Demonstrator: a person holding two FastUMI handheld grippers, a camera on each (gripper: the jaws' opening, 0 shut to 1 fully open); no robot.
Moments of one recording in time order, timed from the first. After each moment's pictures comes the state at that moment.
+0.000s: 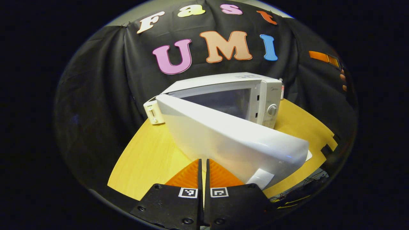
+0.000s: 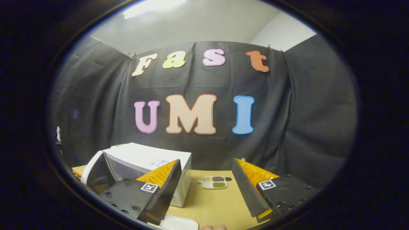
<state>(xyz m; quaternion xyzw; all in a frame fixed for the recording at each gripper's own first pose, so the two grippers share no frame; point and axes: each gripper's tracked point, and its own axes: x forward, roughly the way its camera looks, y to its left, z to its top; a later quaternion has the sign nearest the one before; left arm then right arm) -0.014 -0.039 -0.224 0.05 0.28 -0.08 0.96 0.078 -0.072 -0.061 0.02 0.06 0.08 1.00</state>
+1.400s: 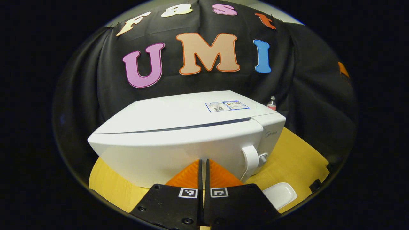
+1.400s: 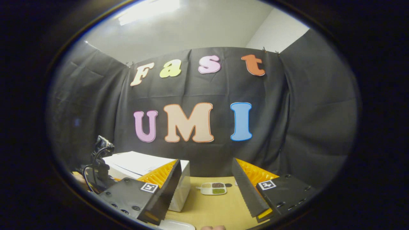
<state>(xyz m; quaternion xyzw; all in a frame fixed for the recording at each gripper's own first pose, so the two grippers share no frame) 0.133 -0.152 -0.205 0.00 0.24 -0.14 0.96 0.087 -0.103 -0.040 0.05 0.02 0.07 1.00</state>
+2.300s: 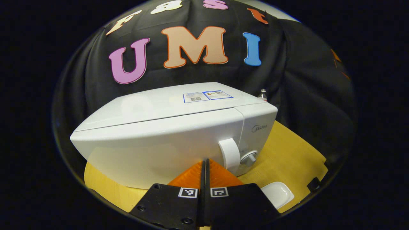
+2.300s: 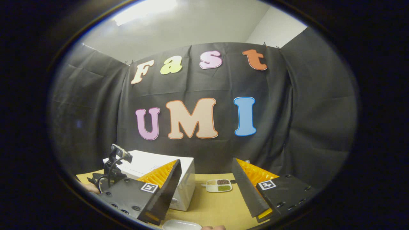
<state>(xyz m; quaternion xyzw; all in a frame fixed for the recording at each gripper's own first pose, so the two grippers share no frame) 0.138 -0.194 -0.221 0.02 0.25 -0.19 0.95 0.092 -0.086 -0.049 0.05 0.04 0.08 0.99</state>
